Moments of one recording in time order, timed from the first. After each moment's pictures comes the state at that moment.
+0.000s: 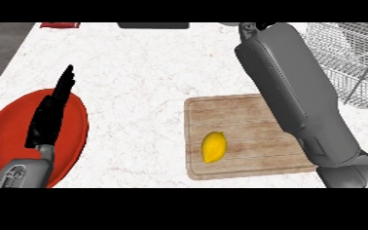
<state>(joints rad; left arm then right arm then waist) -0.14 0.35 -0.04 -1.43 -0.07 0.17 0.05 -1.14 -0.15 0.15 -0.99 1.11 -0.29 1.03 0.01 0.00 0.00</state>
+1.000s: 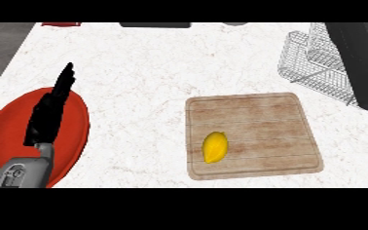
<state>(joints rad) -0.15 0.33 -0.01 -1.45 -0.09 0.14 0.06 -1.18 -0.46 0.03 -0.80 1.12 -0.09 0.80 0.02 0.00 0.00</state>
